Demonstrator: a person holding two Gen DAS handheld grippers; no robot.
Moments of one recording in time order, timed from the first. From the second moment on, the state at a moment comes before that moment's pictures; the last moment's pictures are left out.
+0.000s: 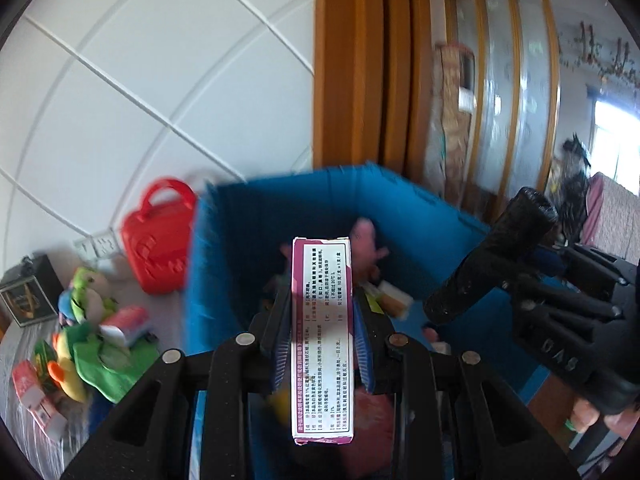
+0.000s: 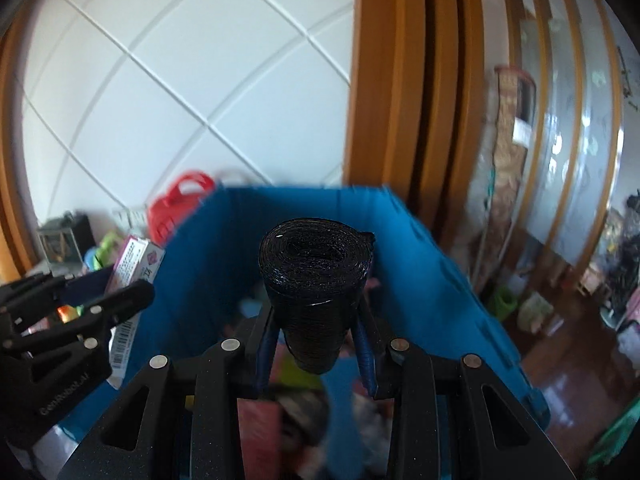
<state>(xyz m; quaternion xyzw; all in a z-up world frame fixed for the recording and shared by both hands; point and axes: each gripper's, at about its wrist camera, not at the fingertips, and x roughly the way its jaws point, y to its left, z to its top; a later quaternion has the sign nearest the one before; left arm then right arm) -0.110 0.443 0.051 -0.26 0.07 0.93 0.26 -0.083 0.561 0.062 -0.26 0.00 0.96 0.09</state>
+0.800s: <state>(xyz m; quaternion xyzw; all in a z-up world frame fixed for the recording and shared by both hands) -0.109 0.482 0.023 -0.31 0.08 0.92 0.23 -0.094 0.623 0.002 -0.35 -0.02 0.93 0.10</state>
